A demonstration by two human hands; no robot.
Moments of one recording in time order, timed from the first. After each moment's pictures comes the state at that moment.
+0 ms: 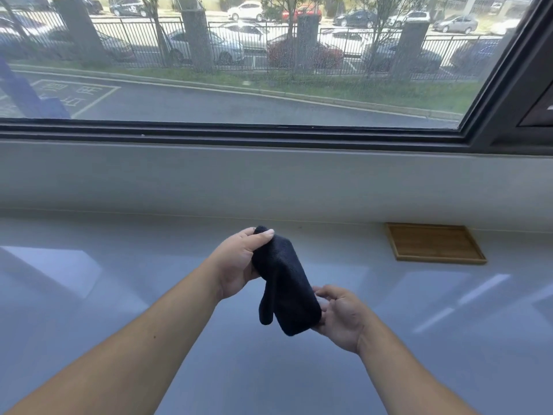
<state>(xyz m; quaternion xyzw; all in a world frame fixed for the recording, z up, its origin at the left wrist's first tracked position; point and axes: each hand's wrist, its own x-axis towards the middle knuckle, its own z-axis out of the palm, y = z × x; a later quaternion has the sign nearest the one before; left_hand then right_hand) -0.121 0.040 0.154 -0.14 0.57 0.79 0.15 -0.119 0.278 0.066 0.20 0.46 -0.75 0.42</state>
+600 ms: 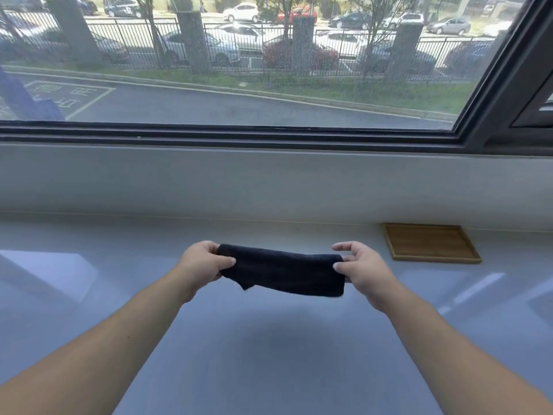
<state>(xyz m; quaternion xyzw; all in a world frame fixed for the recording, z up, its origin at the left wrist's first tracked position) -0.119 -0.031 0.115 -0.28 0.77 0.57 0.09 -0.171 0.310 0.111 0.07 0.77 -0.60 0.19</state>
